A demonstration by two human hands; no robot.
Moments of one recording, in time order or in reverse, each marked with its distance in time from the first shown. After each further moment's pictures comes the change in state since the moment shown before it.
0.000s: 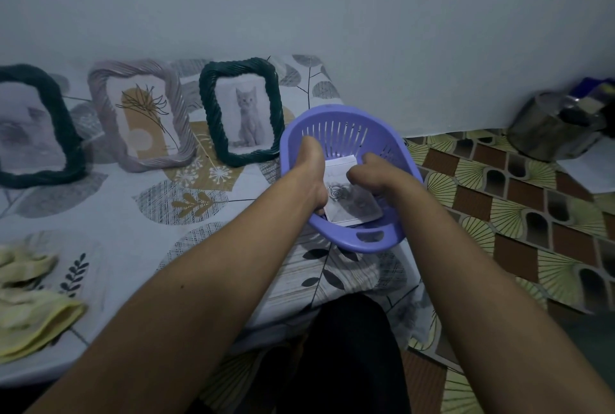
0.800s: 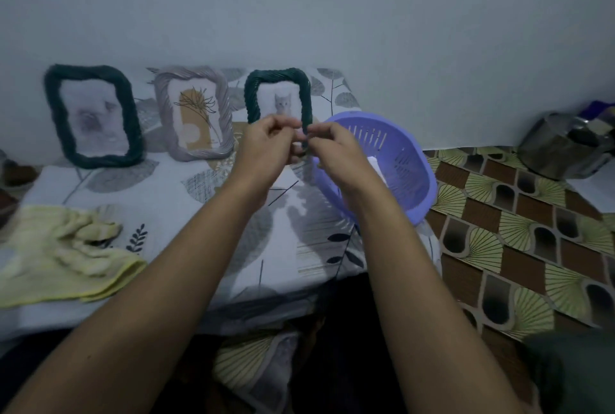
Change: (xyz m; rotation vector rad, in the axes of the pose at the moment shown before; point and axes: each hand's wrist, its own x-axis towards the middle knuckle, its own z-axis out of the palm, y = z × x) left_hand -0.096 0.000 -0.132 0.078 -0.054 0.863; right_hand -0.105 -0.088 0.056 0.699 0.065 -0.377
